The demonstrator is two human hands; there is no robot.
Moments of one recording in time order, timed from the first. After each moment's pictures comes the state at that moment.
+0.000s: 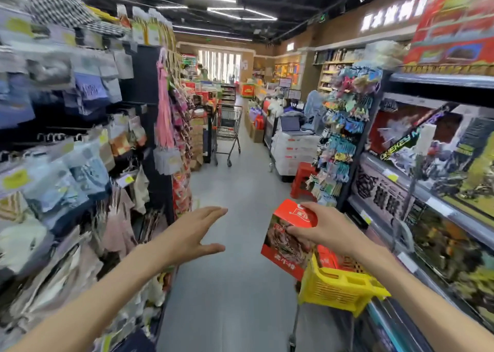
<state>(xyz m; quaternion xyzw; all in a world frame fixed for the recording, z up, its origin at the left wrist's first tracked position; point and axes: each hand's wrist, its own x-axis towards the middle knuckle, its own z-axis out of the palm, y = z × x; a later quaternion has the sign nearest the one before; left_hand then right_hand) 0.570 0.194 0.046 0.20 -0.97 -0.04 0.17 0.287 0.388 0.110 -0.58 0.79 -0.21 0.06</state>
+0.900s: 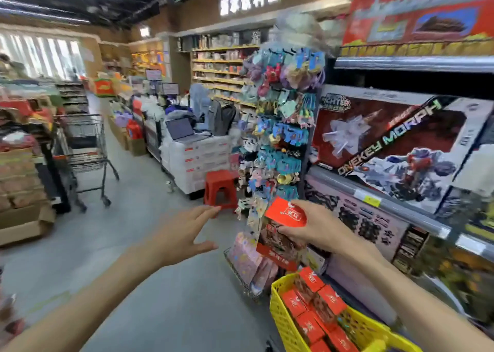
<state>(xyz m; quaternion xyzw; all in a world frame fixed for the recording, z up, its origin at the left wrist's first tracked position) 0.050 -0.329 0.053 -0.05 -0.99 -0.07 0.13 -0.096 -0.021 0.092 -0.36 0.91 -0.20 -0.02</state>
